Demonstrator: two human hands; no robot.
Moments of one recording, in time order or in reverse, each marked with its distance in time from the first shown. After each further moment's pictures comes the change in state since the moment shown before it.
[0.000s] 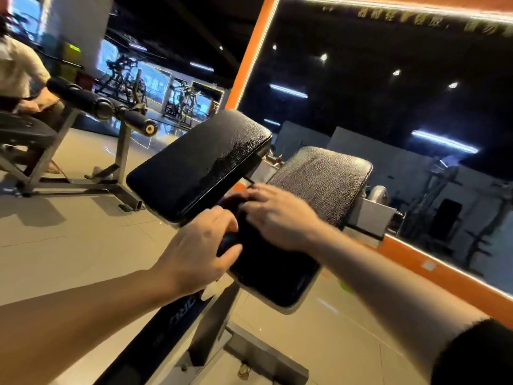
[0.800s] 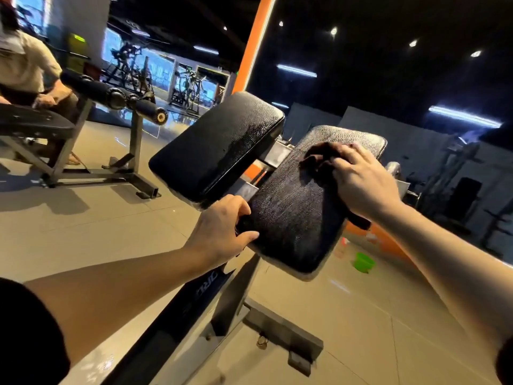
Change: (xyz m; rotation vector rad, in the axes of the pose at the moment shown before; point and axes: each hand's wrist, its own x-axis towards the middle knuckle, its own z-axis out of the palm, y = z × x) left_hand -0.011 -0.003 0.009 -0.139 0.006 -0.166; right_hand -0.056 0.042 -0.027 -0.178 0.139 0.533
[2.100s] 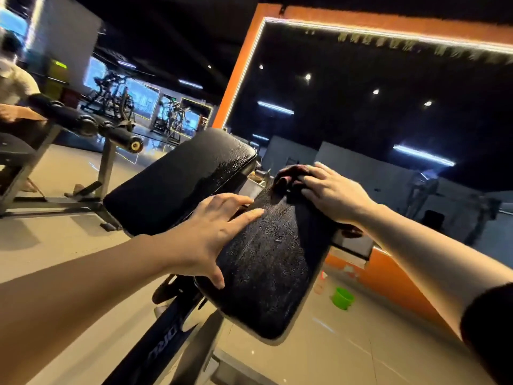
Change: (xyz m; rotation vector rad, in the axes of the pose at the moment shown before) left_hand 0.078 0.030 -0.029 0.509 -0.455 0.355; right_hand 0.068 0.049 -0.004 -0.012 -0.171 -0.173
